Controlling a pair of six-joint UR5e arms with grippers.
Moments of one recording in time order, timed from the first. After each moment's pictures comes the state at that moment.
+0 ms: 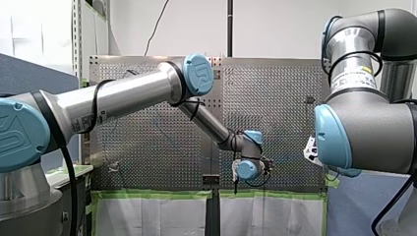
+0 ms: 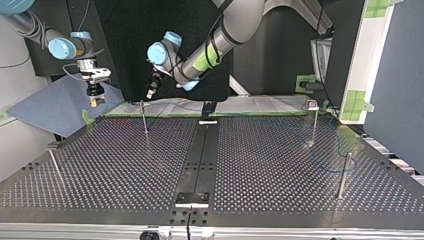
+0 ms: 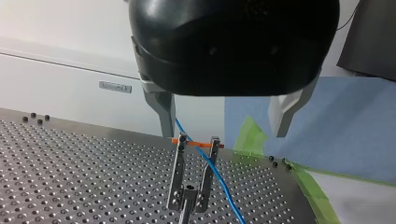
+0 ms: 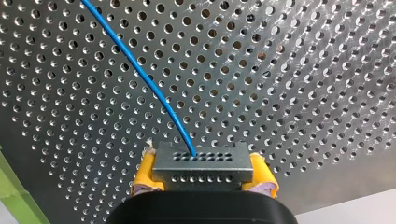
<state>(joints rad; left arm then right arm) -0.86 -2.77 -0.98 -2.67 -1.89 -1.71 1.46 -0.72 1.76 -1.03 1.02 1.94</state>
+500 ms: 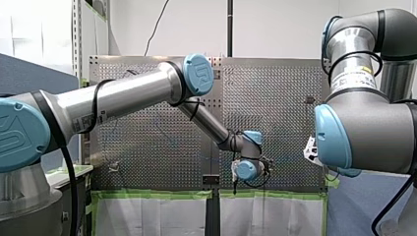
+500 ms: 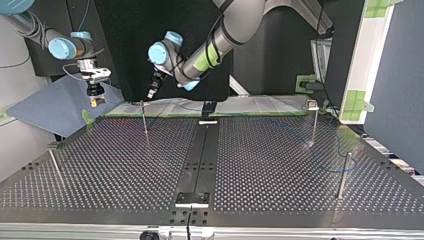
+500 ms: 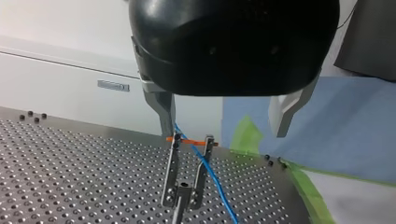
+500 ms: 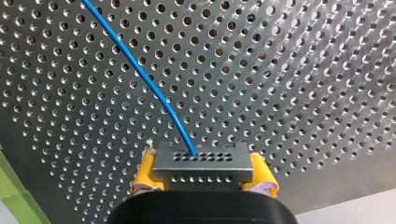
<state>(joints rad) -0.86 -2.77 -1.00 -2.67 -1.89 -1.71 1.46 -0.72 1.76 -1.03 1.02 1.94</state>
